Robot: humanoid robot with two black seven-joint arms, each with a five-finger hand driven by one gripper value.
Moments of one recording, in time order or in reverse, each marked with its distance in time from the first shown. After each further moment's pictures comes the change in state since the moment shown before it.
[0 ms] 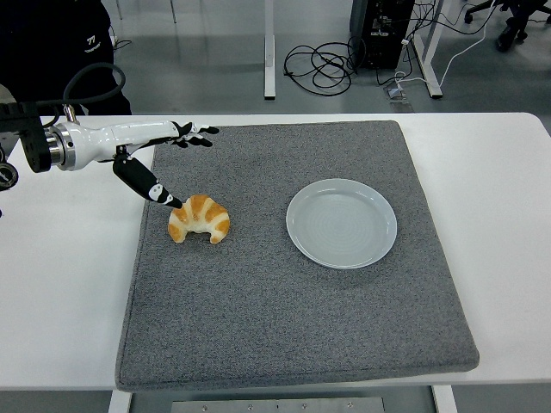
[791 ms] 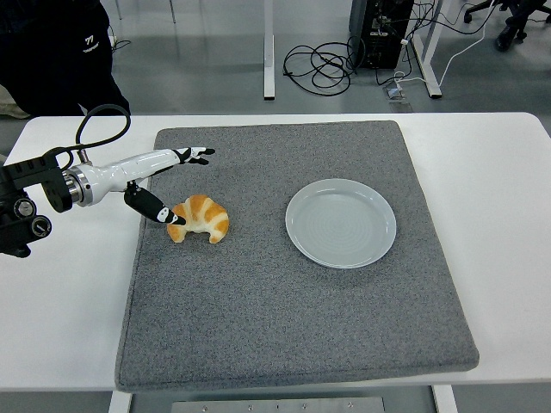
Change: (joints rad) left arm 0.179 -0.121 -0.010 0.144 0.074 0.241 -0.065; right arm -0.002 0.000 -0.003 0.000 0.000 0.000 0.000
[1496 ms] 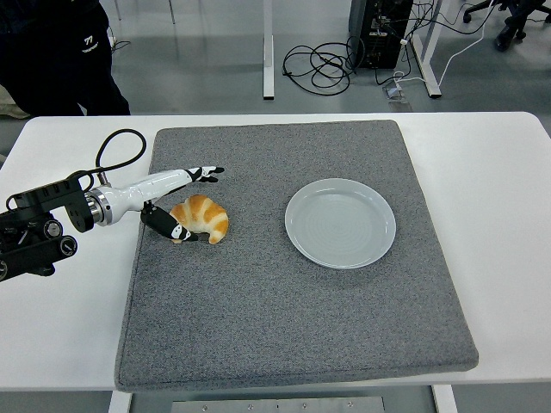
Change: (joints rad) left arm 0.082 -0.105 -0.001 0.109 -0.001 0.031 -0.030; right arm 0.000 0.000 0.000 -0.001 0.000 -0.001 0.000
